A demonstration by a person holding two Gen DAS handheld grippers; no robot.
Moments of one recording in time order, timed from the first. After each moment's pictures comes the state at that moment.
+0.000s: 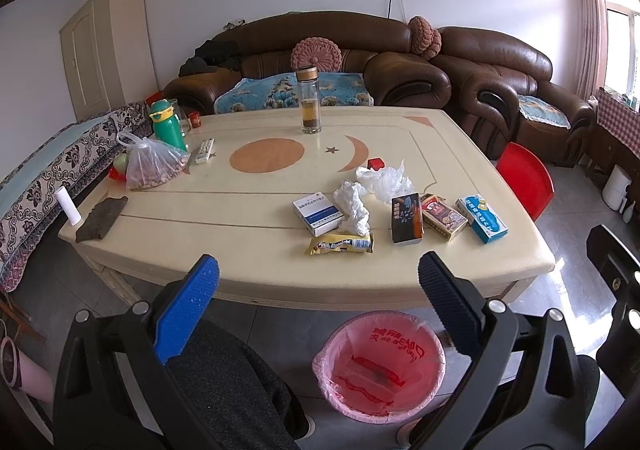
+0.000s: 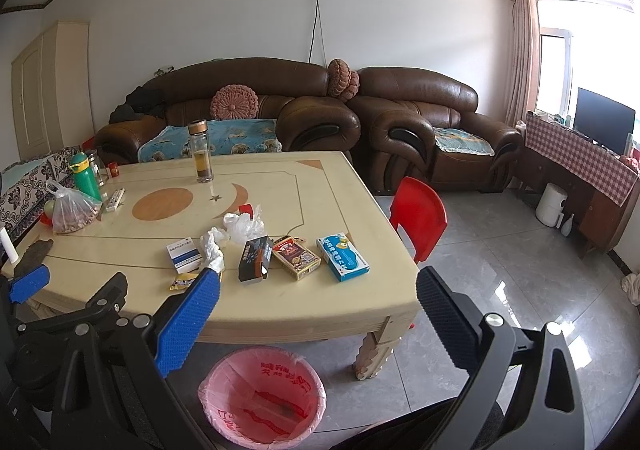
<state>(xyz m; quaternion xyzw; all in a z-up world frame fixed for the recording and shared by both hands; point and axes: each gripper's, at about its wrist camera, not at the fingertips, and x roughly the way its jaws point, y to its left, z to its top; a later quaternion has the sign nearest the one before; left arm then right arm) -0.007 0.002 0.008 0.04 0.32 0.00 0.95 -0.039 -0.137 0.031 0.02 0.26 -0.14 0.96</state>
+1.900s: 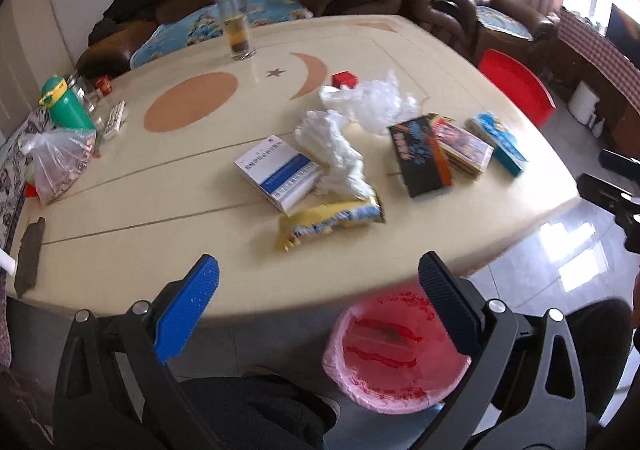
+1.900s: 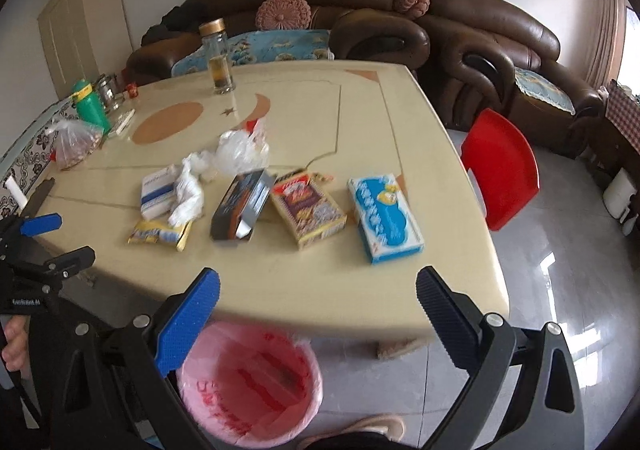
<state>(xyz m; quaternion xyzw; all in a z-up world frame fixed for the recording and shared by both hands) 0.150 0.012 -0.089 0.09 0.46 -0.12 0.88 0.122 -0.226 -0.071 0.02 0.41 0.00 0.91</state>
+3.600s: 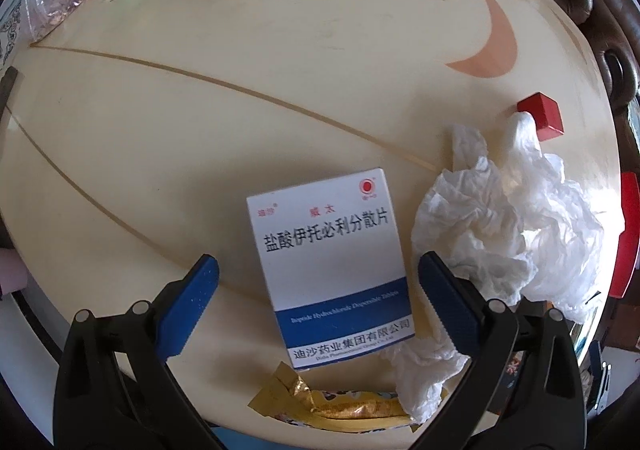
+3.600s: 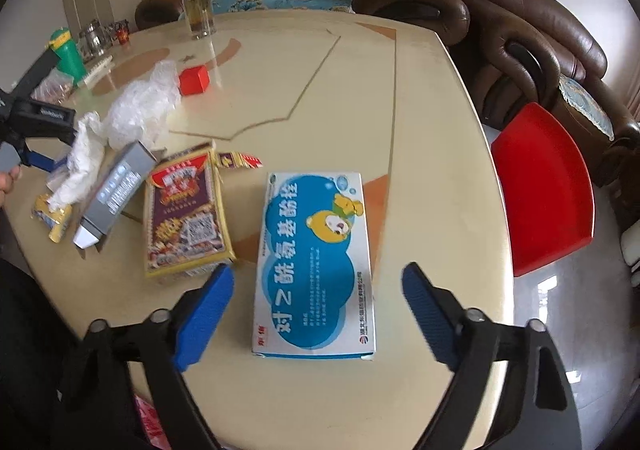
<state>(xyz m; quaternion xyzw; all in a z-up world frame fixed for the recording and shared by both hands) 0.359 0.042 -0.192 -0.12 0.65 0.07 0.74 0.243 -0.300 -0.167 -0.05 0.47 0.05 0.88</state>
